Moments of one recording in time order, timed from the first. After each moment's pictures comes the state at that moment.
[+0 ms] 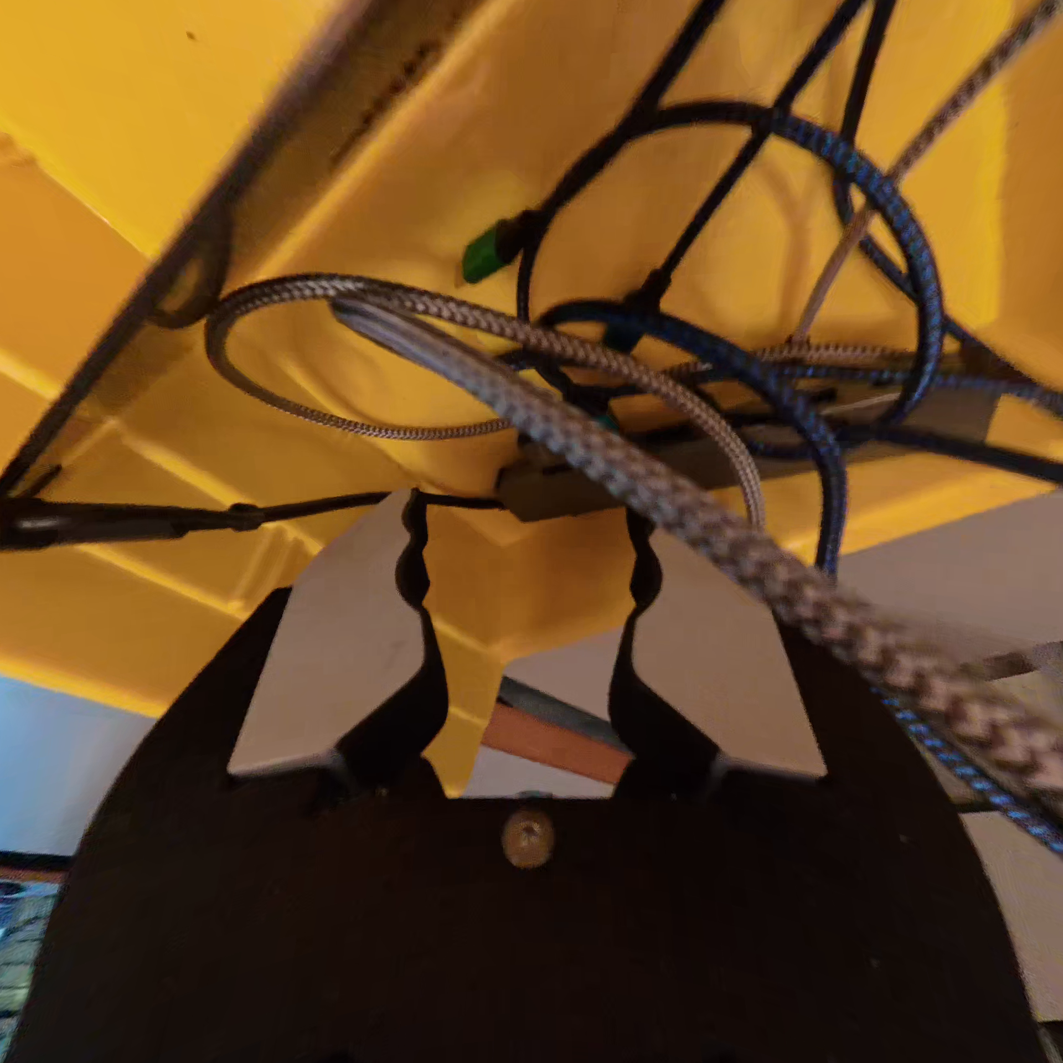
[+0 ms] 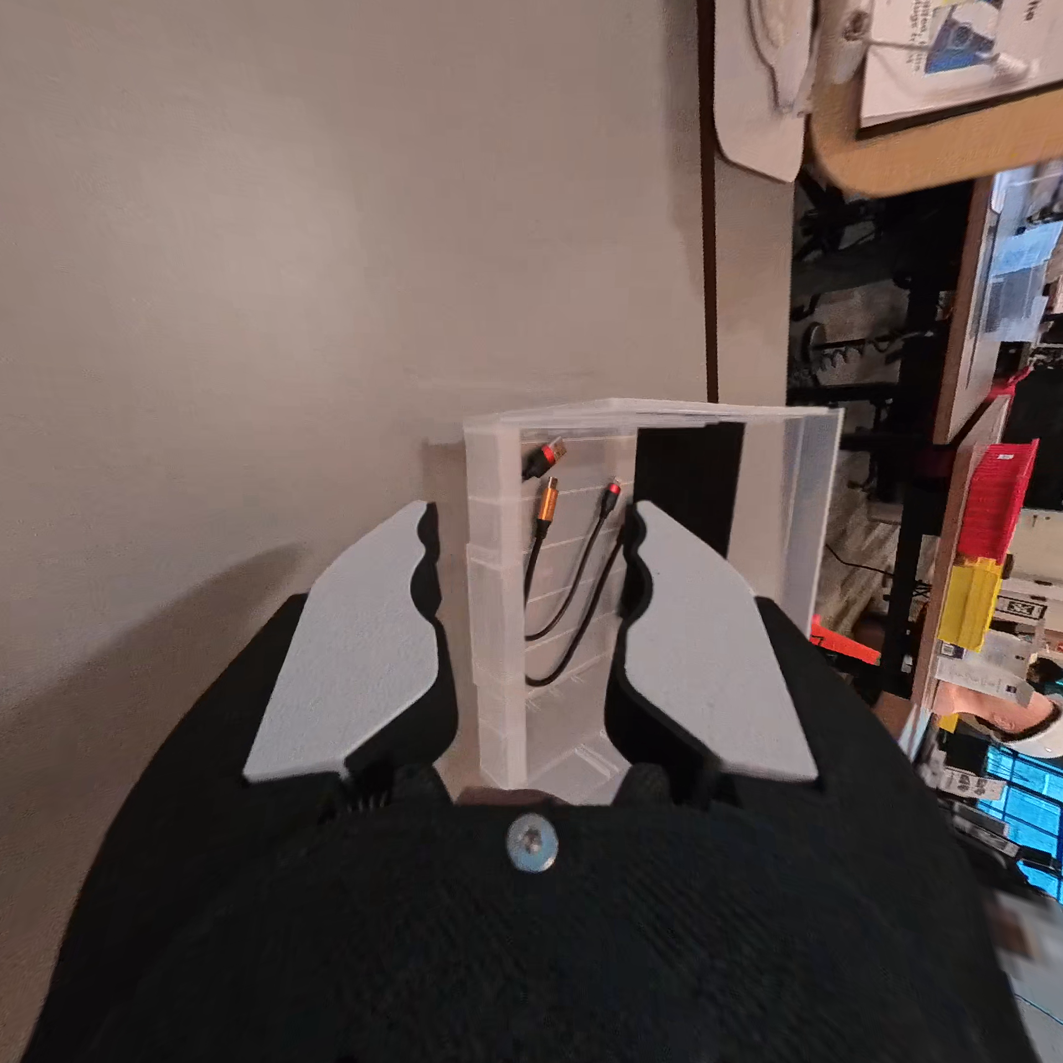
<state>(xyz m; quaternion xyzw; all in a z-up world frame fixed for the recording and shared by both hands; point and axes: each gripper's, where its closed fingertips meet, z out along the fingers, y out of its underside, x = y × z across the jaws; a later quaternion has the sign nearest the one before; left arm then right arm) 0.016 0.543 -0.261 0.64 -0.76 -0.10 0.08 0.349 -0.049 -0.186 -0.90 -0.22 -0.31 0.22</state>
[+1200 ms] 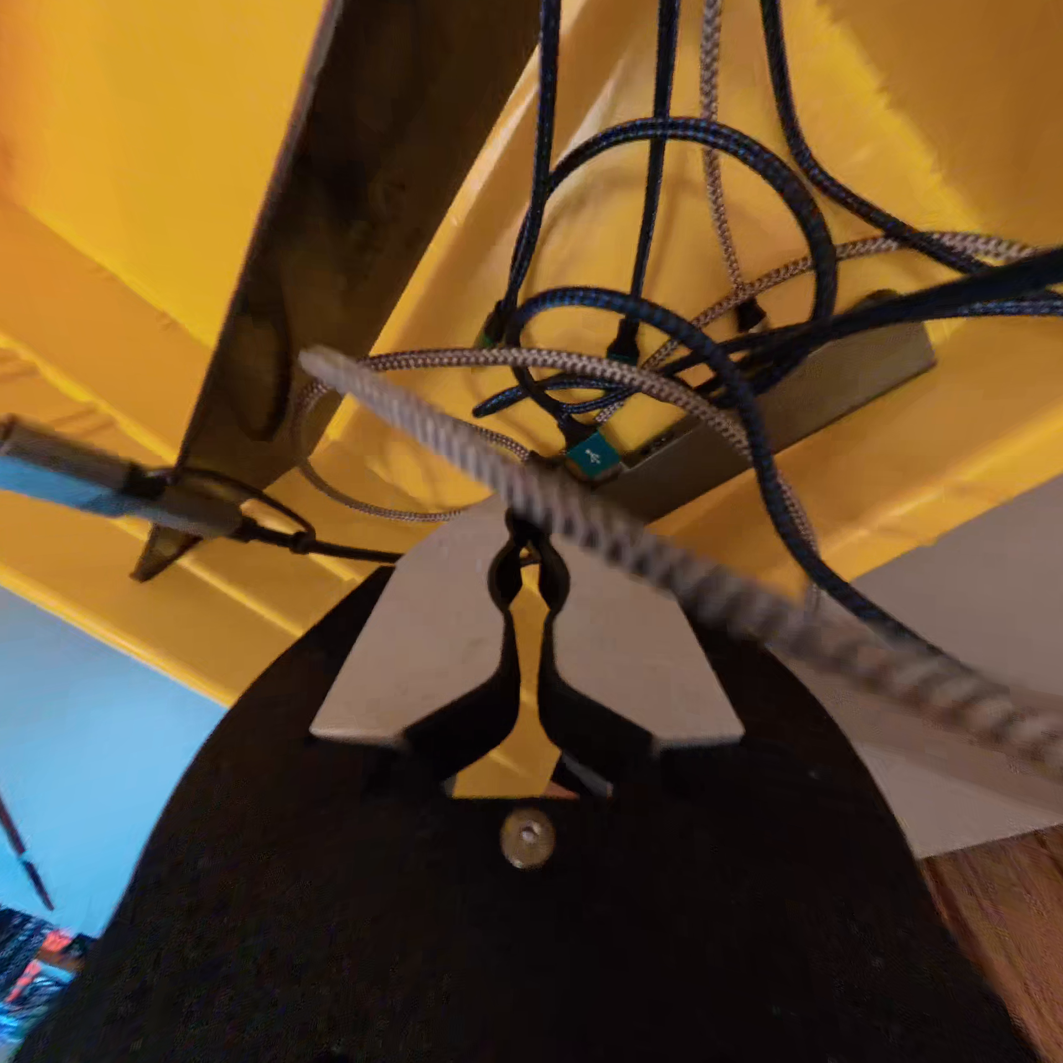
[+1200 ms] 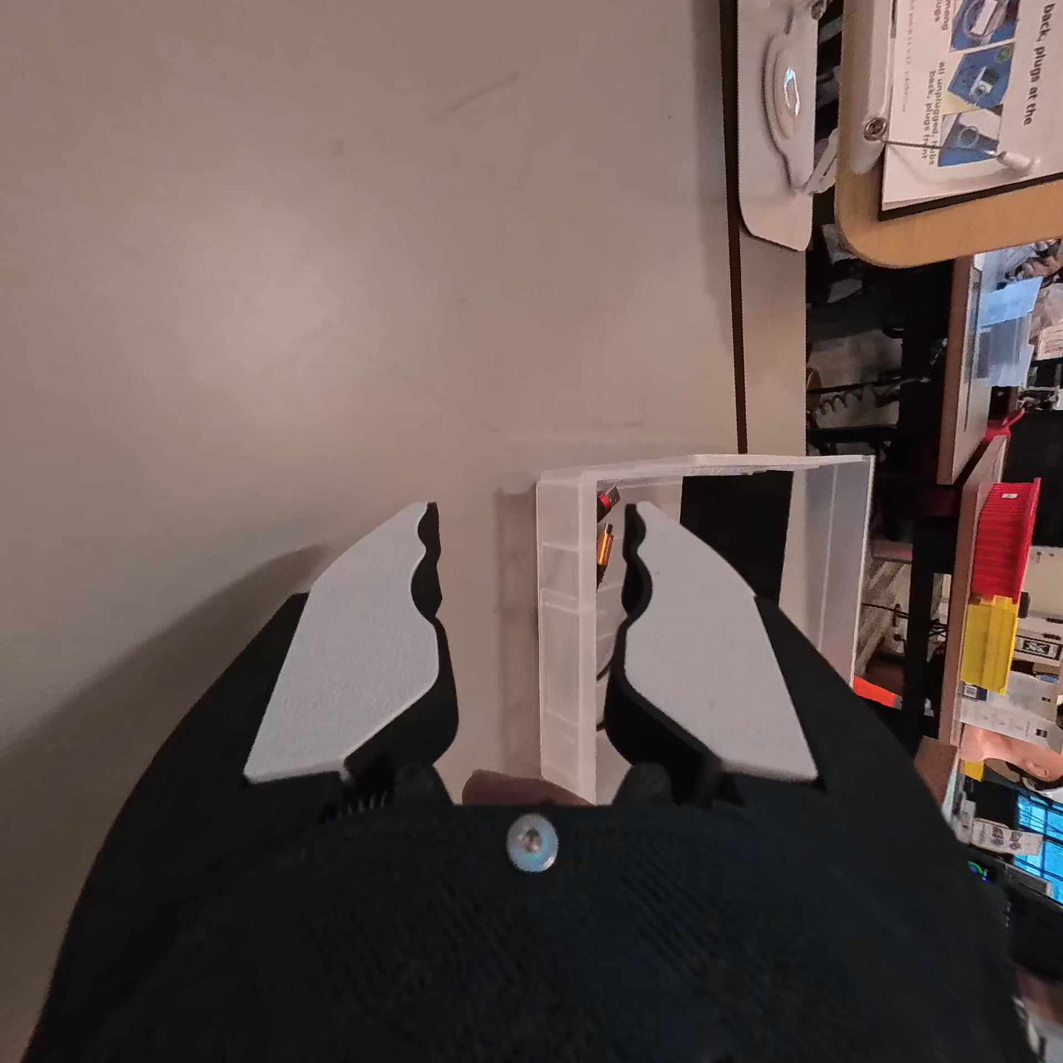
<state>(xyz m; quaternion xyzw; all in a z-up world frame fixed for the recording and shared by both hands) 0.038 0.546 -0.258 0.52 -0.85 -0.06 -0.07 0.311 -0.044 -0.203 -0.89 -0.23 -0.30 0.26</state>
